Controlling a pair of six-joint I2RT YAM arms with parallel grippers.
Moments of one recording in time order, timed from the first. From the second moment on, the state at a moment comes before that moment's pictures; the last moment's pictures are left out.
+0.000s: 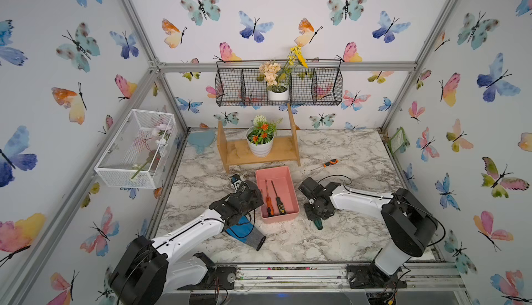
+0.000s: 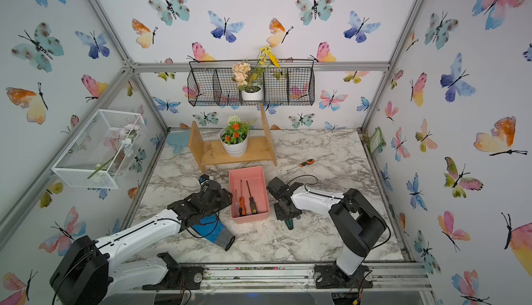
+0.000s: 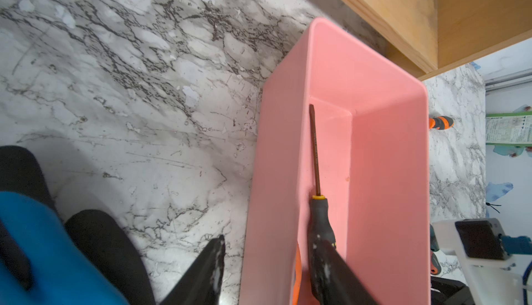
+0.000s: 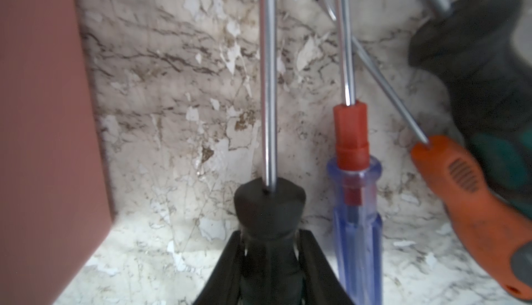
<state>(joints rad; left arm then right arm) -0.67 1.17 0.61 -0.27 -0.17 -1.01 0.80 1.67 0.95 -0.69 0.10 0.49</state>
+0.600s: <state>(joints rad) -0.67 1.08 0.60 -0.29 -0.22 -1.05 0.89 1.62 1.39 -0.75 0.08 0.53</state>
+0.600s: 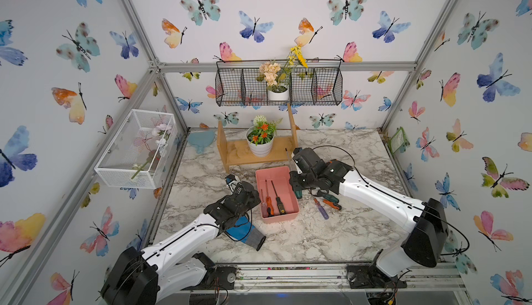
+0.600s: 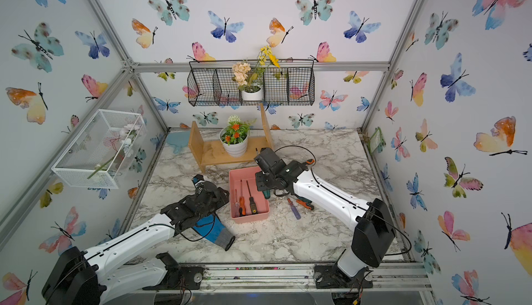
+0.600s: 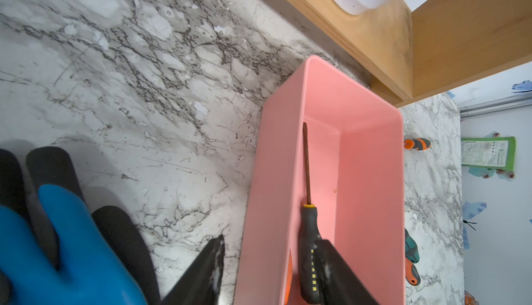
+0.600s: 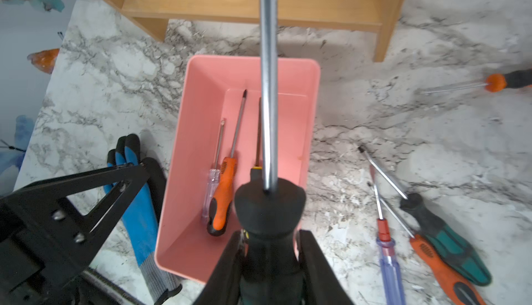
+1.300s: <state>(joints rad) -0.67 1.08 0.60 -0.31 -0.23 -1.05 0.94 1.97 1.42 -0.70 0.11 0.65</state>
